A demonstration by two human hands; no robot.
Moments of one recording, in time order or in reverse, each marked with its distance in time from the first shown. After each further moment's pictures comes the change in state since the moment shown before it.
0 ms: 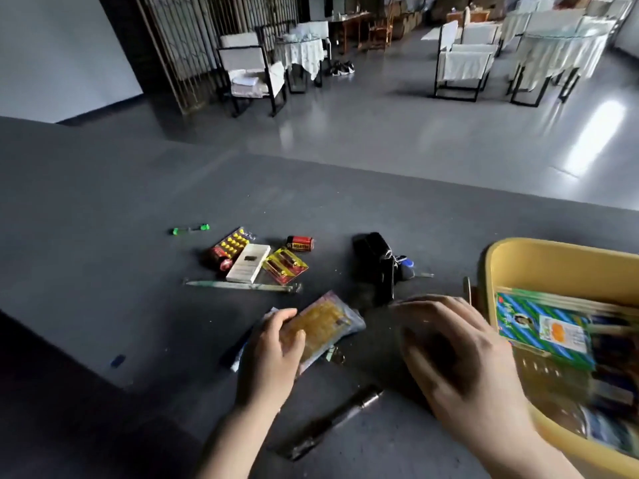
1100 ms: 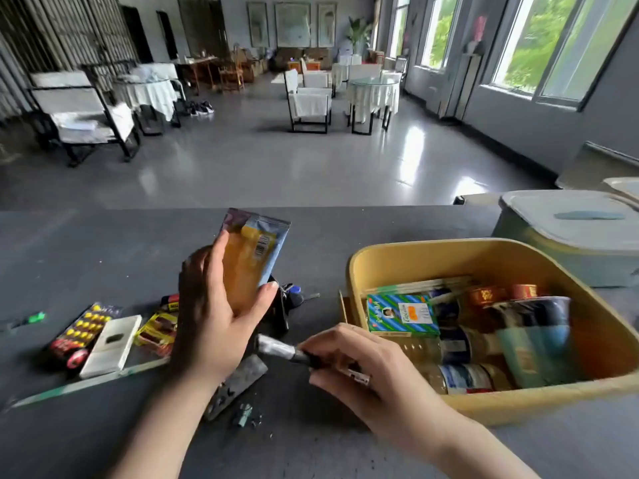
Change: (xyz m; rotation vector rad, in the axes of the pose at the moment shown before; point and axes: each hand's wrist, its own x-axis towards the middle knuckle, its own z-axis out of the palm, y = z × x) left_hand 0.077 0.126 0.008 -0.210 0.066 0.684; right_hand -0.010 -0.006 -0.041 0.159 -0.105 0.068
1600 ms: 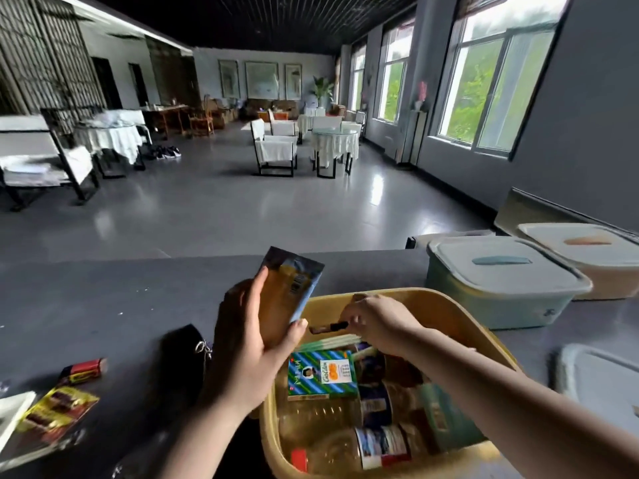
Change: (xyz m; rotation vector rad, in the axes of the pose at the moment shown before) left_hand 0.022 0.085 0.120 -0.437 -0.212 -0.080; right_hand 0.043 0.154 -0.153 -0.853 -0.125 0.360
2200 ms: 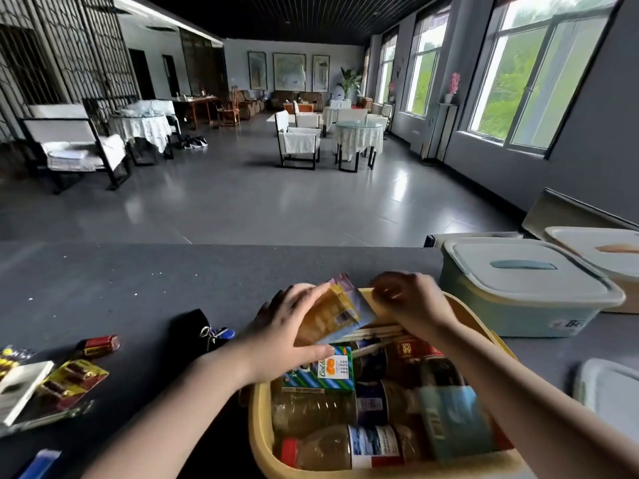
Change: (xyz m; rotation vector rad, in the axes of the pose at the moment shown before) left_hand 0.023 0.004 0.017 0.367 -0.612 -0.058; right_hand -0.011 0.033 -0.024 0.294 0.258 0.119
